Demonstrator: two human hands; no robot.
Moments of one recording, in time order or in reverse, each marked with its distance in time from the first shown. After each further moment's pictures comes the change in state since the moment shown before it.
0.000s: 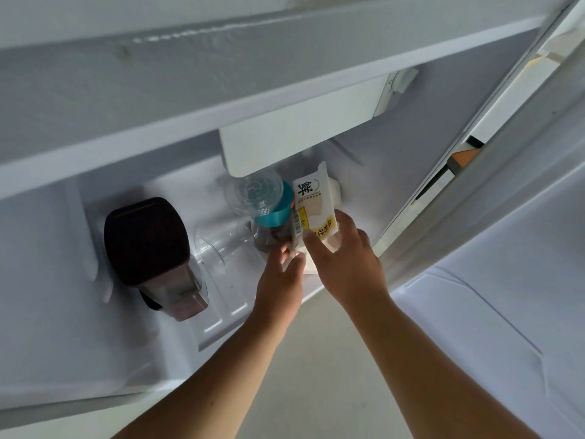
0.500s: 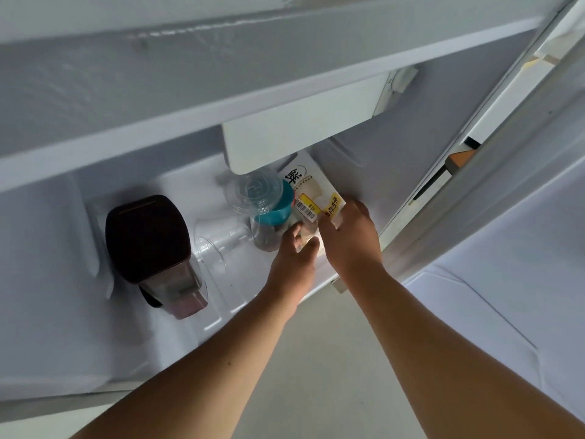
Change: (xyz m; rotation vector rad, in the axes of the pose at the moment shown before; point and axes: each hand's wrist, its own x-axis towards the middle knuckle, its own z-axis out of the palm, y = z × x) left_hand 0.017 0.024 0.015 0.002 -0.112 -0.005; right_hand 0.039 -0.004 0.002 0.070 0.136 -0.084
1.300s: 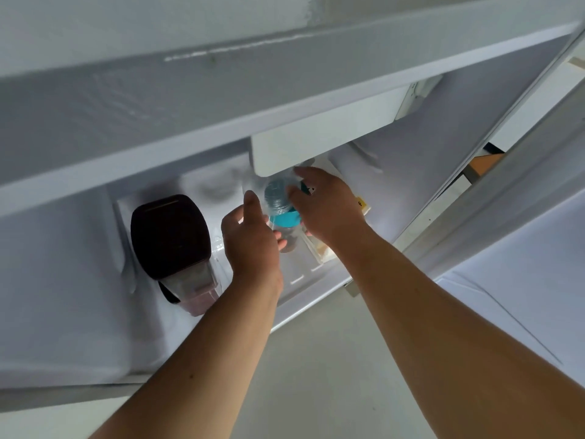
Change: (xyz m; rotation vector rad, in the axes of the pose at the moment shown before) left_hand -0.016 0.058 -0.052 -0.518 0.571 0.024; right_hand 0.016 -0.087 0.001 0.027 -0.303 -0.131
